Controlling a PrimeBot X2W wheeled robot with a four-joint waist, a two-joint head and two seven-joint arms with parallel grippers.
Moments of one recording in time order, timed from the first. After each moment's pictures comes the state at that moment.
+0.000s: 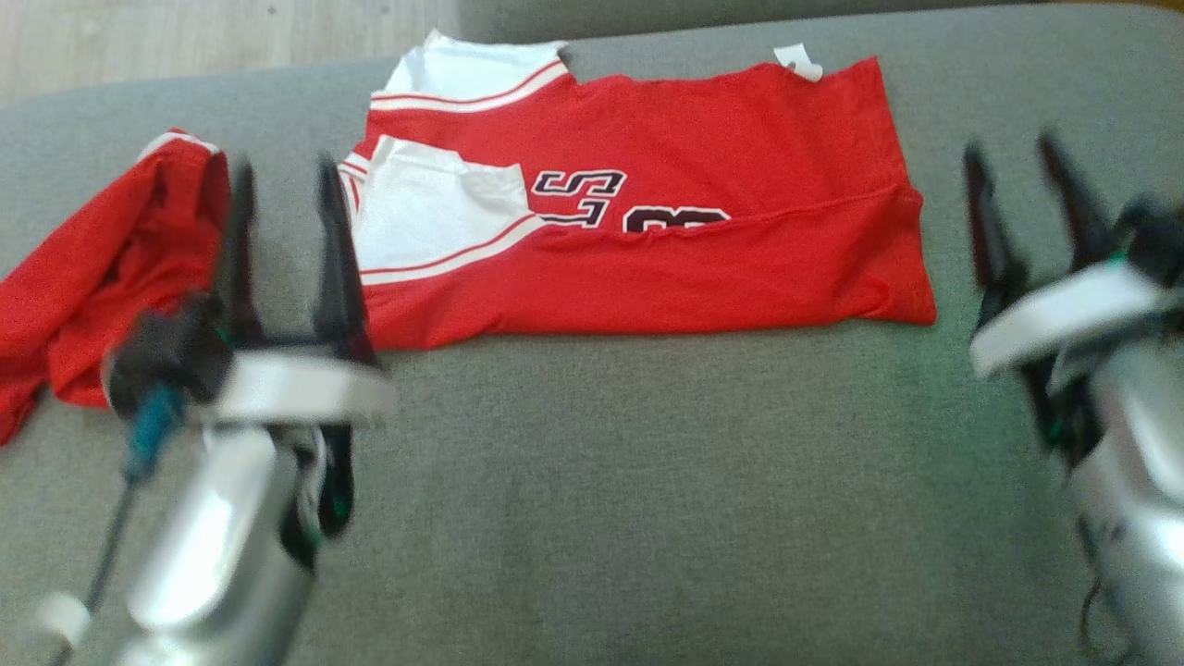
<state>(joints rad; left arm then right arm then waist) -0.46 0.29 -0.44 0.19 -0.61 0.19 -0.26 -0.58 -0.37 0.34 0.61 0.50 0.13 -0.25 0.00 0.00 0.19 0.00</state>
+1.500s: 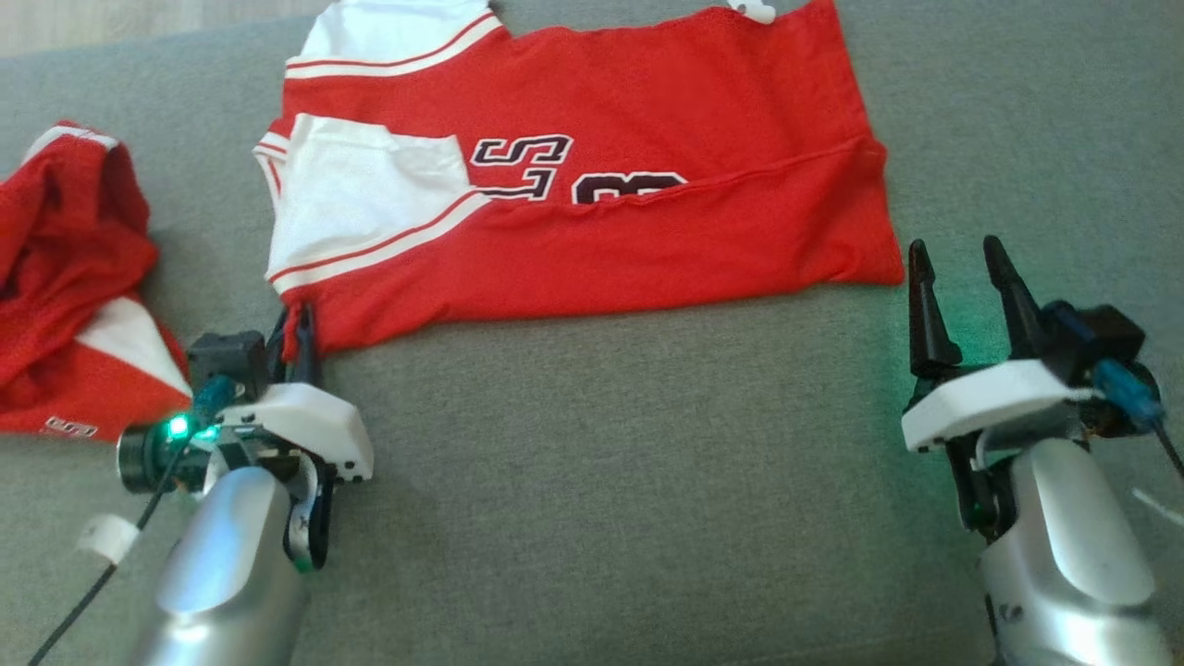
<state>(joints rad) -0.47 0.18 -0.29 0.67 -0.36 0.09 -0.03 -0.33 -0.06 -0.02 0.45 0.10 0.13 -0.18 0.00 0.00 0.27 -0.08</state>
